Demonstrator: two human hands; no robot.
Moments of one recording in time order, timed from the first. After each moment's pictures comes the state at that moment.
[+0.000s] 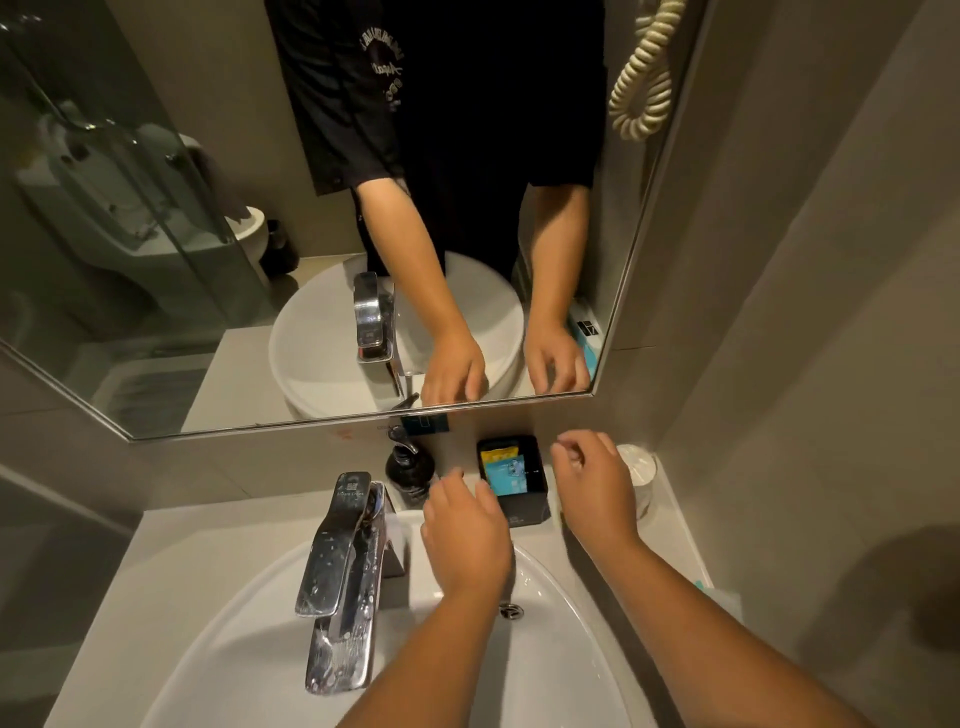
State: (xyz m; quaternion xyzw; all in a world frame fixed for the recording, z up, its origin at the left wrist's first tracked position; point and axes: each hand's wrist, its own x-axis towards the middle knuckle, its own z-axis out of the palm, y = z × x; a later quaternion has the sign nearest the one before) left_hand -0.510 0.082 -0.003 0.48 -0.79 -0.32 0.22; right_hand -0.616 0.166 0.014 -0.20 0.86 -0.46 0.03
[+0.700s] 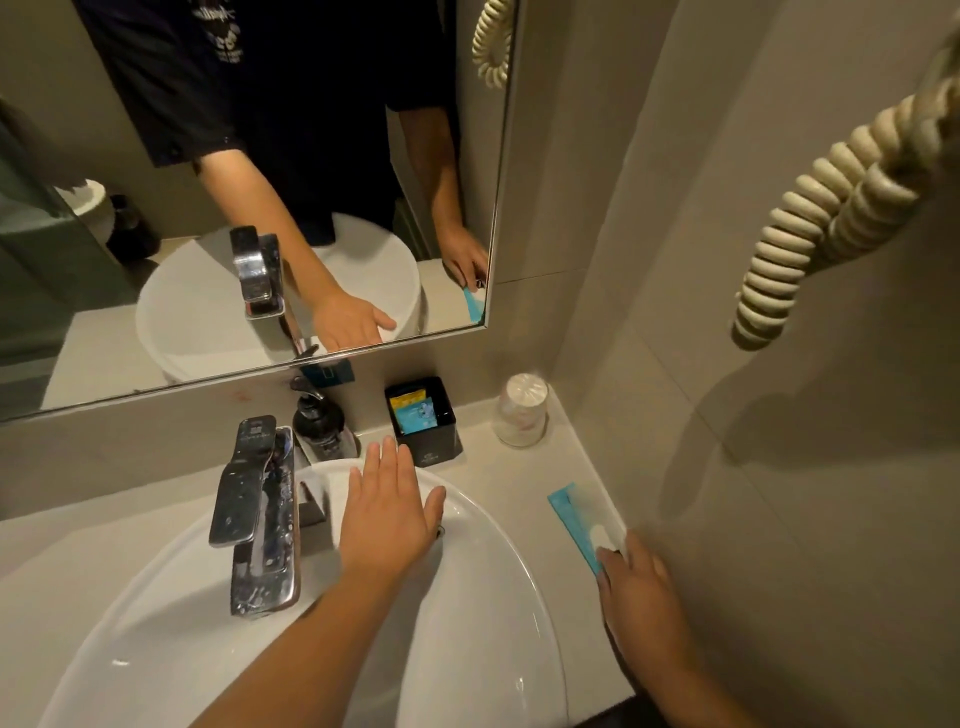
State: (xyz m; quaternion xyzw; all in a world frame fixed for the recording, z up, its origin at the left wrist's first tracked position) left_hand -0.461 0.087 -0.044 0.24 -0.97 -0.08 0.01; right_hand -0.513 0.380 -0.069 -0.19 0.98 0.01 0.06
